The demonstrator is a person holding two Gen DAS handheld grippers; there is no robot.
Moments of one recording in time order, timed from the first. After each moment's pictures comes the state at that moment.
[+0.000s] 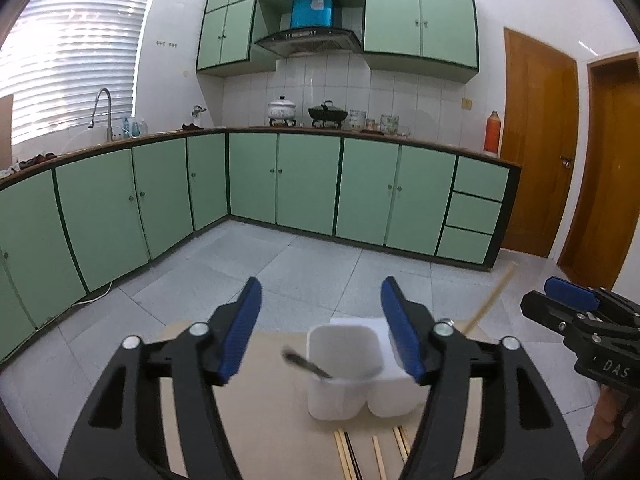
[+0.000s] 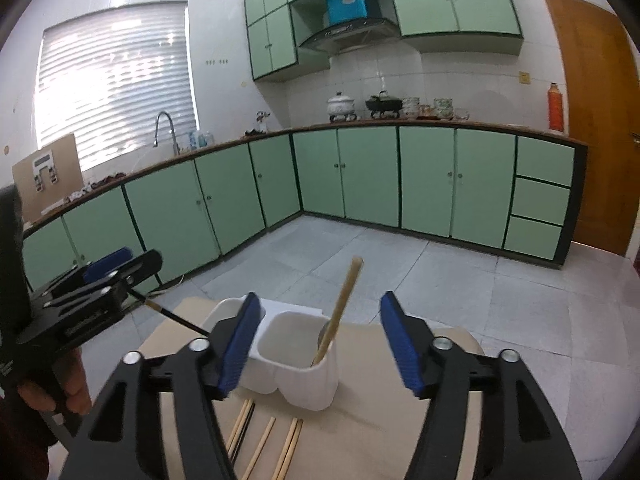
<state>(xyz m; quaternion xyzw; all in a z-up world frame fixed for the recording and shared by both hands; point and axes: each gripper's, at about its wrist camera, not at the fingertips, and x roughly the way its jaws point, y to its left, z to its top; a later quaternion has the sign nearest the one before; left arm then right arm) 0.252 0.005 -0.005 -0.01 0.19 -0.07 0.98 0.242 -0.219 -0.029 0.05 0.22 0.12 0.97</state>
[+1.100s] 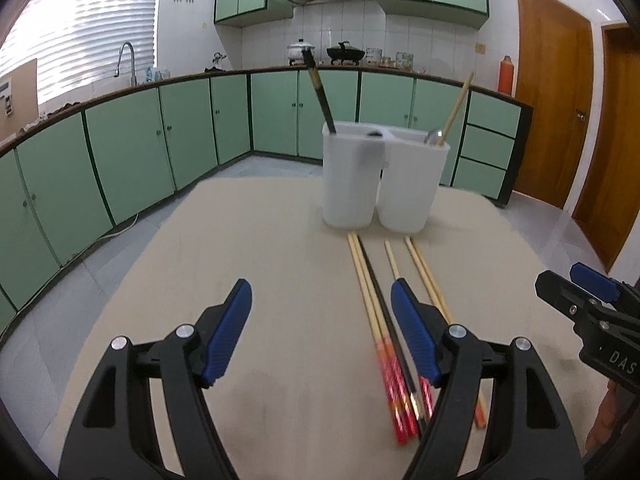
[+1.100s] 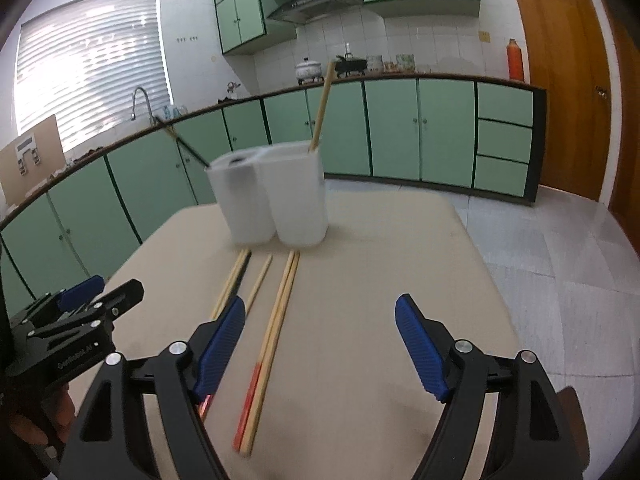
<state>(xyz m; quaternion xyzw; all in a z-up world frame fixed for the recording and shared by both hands) 0.109 0.017 -0.134 0.00 0.29 -0.03 0.96 0.103 -0.203 -0.152 0.07 0.28 0.06 0.95</state>
